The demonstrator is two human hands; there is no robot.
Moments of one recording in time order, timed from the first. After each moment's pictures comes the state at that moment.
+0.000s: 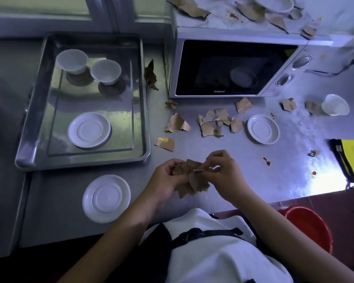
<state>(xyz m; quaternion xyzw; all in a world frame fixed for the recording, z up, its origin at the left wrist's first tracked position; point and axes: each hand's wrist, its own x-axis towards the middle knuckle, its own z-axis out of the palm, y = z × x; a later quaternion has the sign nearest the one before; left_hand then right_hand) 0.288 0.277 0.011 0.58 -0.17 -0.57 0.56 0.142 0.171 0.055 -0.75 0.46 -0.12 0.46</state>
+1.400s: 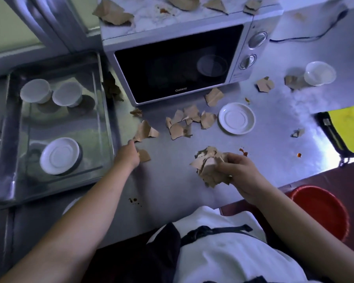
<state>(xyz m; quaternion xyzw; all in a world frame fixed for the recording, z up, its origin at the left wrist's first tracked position) 0.350 0.146 -0.058 0.89 -0.39 -0.23 -0.02 0.022 0.085 0.057 -0.45 0.49 -0.17 0.73</state>
